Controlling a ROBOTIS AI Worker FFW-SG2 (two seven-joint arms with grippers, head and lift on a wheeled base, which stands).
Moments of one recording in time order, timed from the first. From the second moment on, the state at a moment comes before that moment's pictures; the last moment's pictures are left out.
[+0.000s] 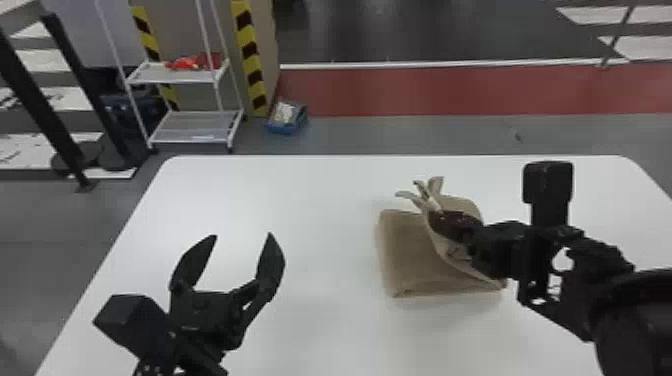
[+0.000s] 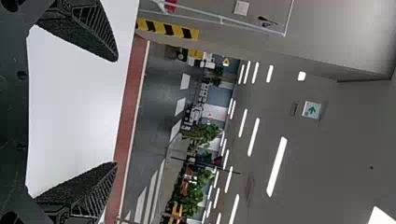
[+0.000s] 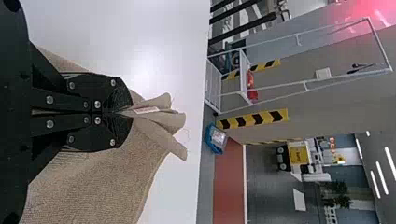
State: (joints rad) left arm 0.52 0.00 -0.02 -2.05 0.19 -0.08 -0.10; right arm 0.02 -0.14 0.07 -2.04 -0.19 0.91 0.32
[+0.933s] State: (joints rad) left arm 0.53 0.00 -0.02 -2.04 0.20 -0.08 -0.10; right arm 0.04 -0.13 0.14 -1.97 -0.21 0.71 0.37
